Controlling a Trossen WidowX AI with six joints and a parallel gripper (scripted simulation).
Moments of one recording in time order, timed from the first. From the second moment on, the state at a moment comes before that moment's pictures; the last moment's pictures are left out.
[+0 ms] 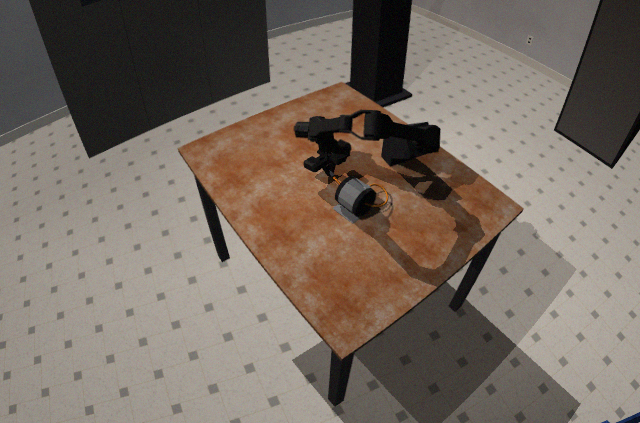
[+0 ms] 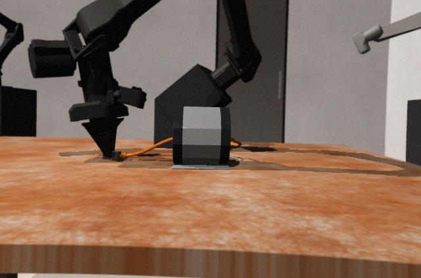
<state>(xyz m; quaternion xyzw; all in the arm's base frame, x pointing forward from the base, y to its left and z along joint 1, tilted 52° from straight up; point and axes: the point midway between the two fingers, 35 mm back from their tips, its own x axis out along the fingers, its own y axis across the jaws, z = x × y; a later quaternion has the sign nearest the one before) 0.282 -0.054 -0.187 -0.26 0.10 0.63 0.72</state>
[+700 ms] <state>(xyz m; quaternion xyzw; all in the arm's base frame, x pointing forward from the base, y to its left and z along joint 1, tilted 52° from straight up) 0.259 -0.067 -0.209 -0.26 0.10 0.63 0.72</state>
